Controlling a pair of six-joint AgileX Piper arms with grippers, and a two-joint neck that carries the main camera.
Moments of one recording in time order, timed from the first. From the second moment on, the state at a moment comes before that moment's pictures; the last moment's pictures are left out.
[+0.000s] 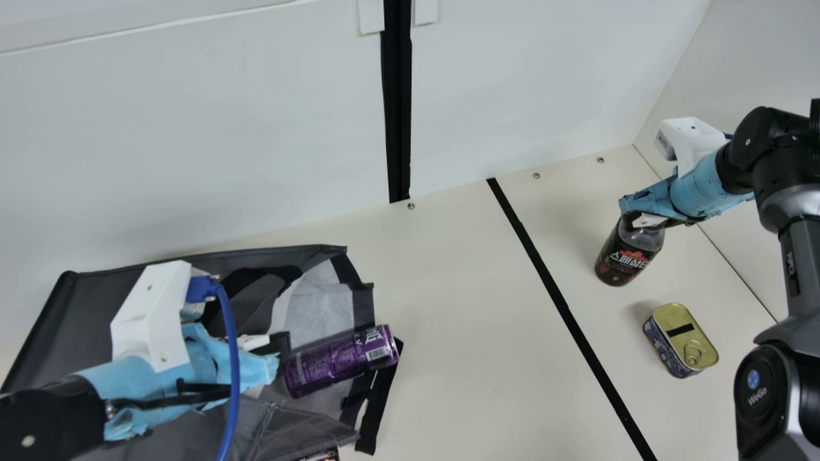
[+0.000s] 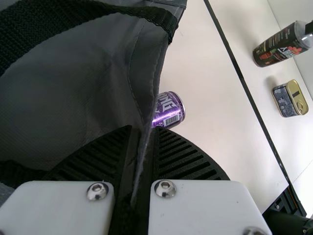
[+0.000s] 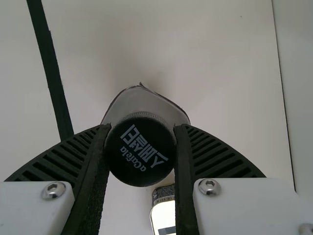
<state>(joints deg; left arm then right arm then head) -28.5 85.8 -74.4 -29.8 46.8 4.5 -33.5 107.1 -101.7 6.7 67.0 -24.4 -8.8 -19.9</state>
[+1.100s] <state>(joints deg) -28.5 85.8 -74.4 -29.8 46.8 4.5 -30.5 101.5 -99.3 13.5 69.8 -39.4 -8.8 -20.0</state>
